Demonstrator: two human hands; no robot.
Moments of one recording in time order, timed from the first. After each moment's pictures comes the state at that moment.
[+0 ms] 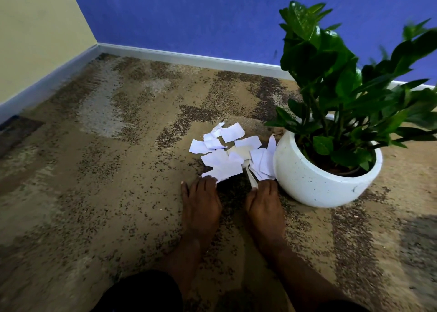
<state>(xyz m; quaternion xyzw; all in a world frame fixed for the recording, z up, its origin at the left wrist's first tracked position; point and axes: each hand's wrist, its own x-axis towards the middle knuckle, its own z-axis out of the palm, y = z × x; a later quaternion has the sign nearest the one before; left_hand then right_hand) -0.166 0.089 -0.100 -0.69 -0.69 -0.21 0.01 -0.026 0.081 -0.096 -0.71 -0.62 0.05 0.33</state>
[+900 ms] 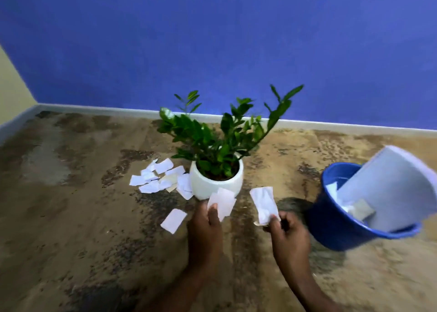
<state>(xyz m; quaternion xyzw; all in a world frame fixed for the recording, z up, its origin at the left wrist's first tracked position) -0.001 -0.068 0.096 -0.54 -0.63 -0.45 -0.33 0.150 -0.116 0.091 -0.76 -0.41 0.12 0.49</state>
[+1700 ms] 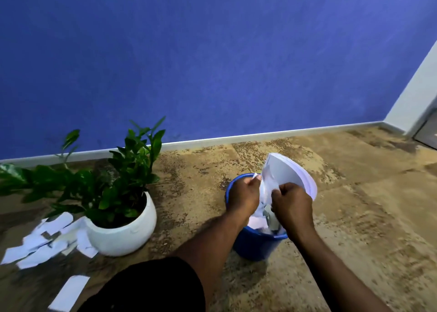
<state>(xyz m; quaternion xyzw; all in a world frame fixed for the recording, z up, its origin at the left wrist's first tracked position) 0.298 -0.055 0.183 -0.65 -0.42 -0.28 -0.57 0.362 -0.136 0.193 -0.86 -0.28 0.03 0.42</state>
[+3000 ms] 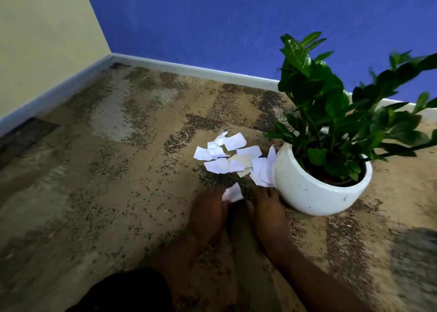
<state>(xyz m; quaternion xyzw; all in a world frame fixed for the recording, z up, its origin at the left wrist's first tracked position) -0.166 0.087 -0.078 -0.71 -0.61 -0.25 -0.24 -0.014 0.071 -0.049 -0.70 -0.67 0.15 0.20</state>
